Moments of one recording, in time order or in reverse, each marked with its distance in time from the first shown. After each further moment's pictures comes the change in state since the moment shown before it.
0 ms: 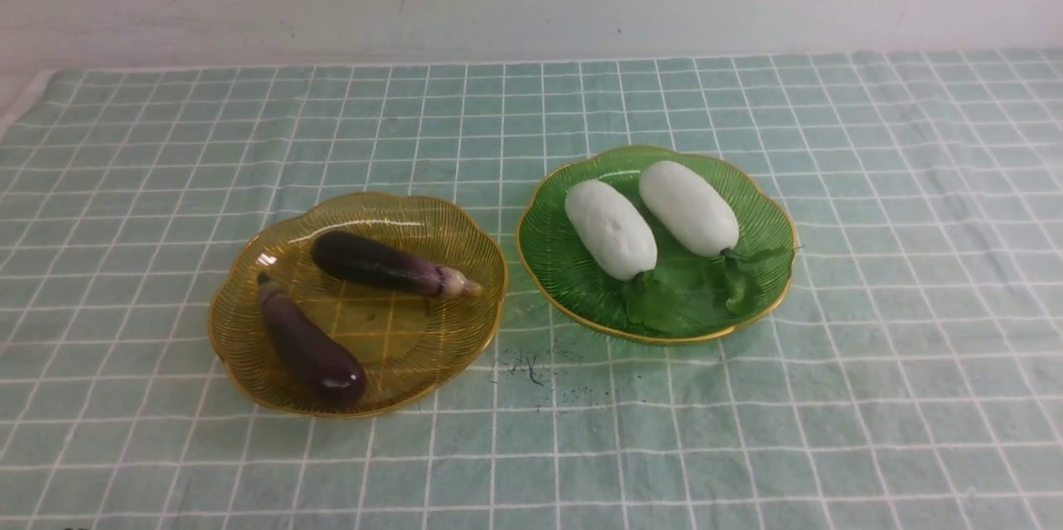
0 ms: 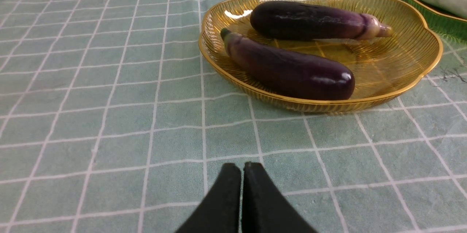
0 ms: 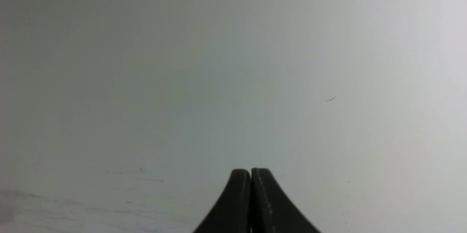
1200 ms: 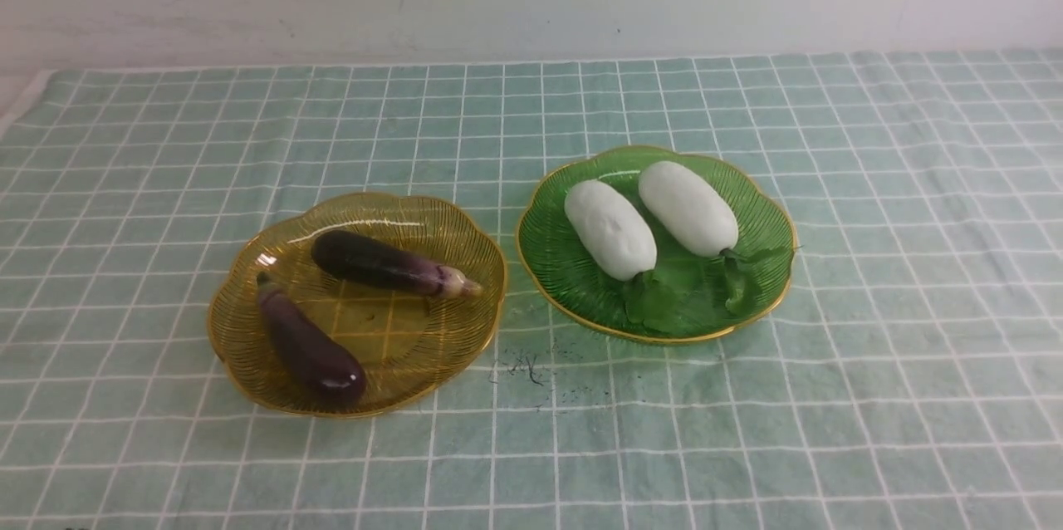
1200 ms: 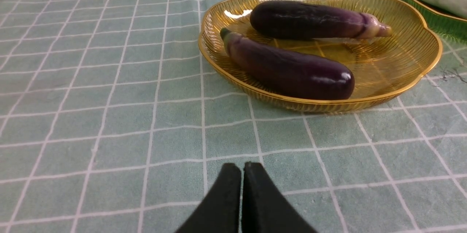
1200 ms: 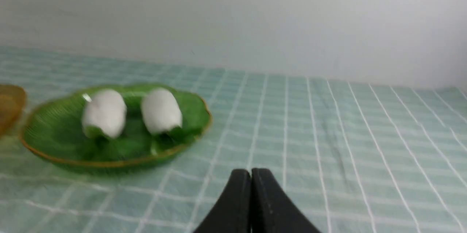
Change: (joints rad) right arm -0.364 0.000 0.327 0.127 0.224 -0.223; left arm 0.000 0.000 0.000 0.000 0.001 0.000
